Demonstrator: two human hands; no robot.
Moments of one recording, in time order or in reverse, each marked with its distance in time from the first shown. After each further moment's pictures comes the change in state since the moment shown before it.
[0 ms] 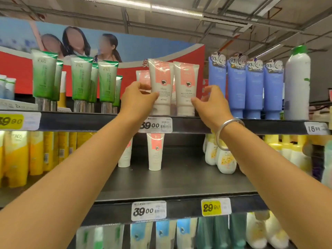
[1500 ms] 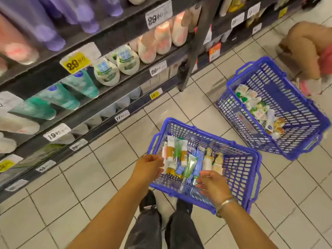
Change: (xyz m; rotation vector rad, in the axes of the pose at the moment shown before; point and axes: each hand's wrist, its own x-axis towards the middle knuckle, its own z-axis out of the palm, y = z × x) left_hand -0.776 -0.378 0.139 0.197 -0.951 -1.655; right_hand -0.853 0.378 -0.120 -0.018 0.053 2.024
